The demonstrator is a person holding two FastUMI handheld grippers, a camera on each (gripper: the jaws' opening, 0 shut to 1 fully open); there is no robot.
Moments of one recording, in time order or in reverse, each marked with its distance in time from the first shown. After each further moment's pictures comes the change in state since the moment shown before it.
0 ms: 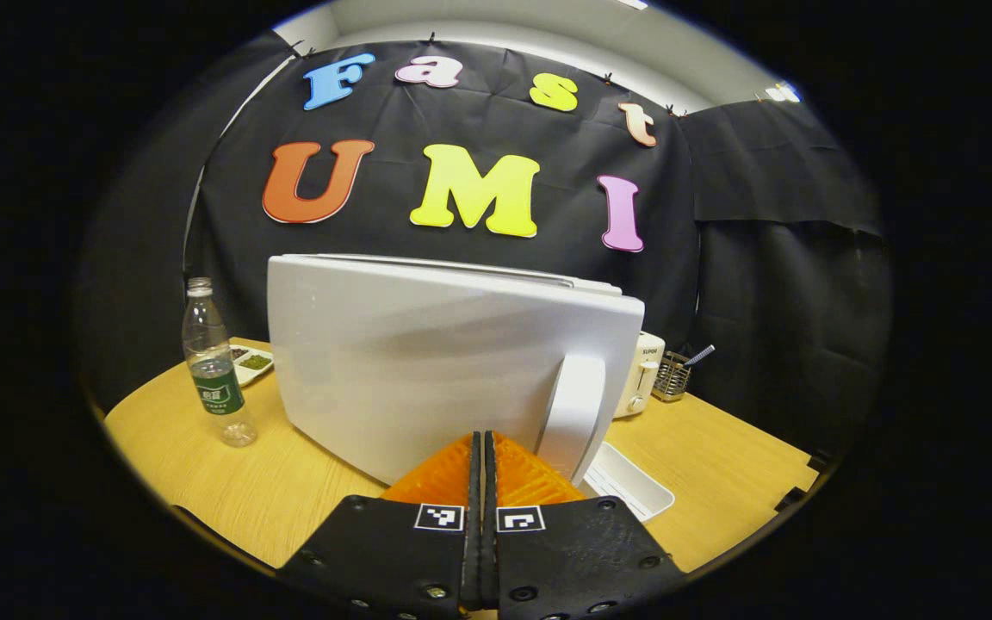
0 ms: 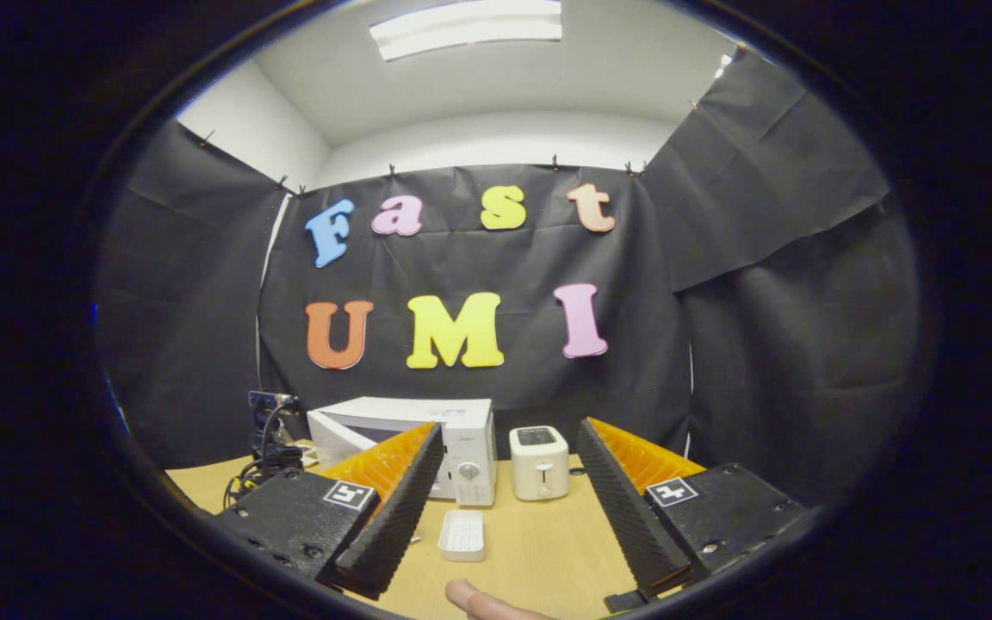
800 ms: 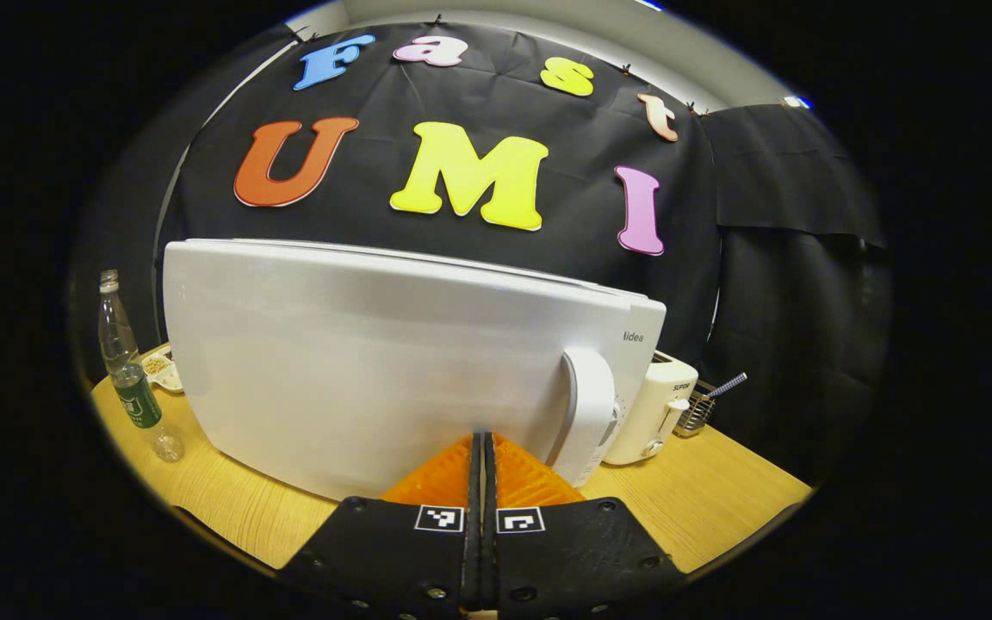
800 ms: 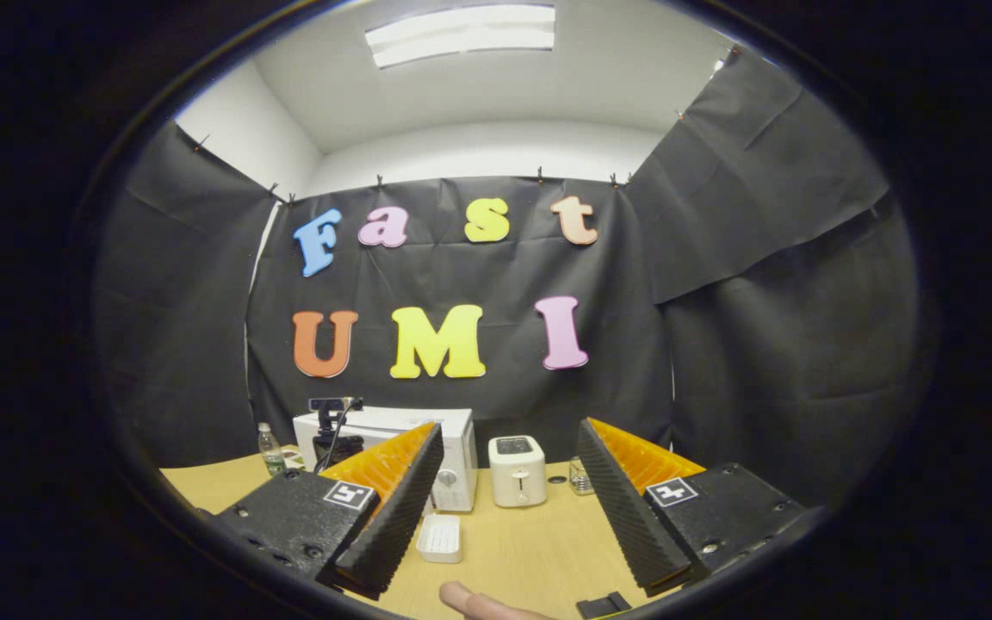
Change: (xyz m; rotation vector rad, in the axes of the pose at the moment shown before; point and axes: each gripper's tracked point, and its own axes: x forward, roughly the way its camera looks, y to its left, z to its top) left arm 0.117 -0.015 0.013 -0.050 0.015 0.020; right arm -0.017 -0.035 0.015 -0.011 -0.037 -0.047
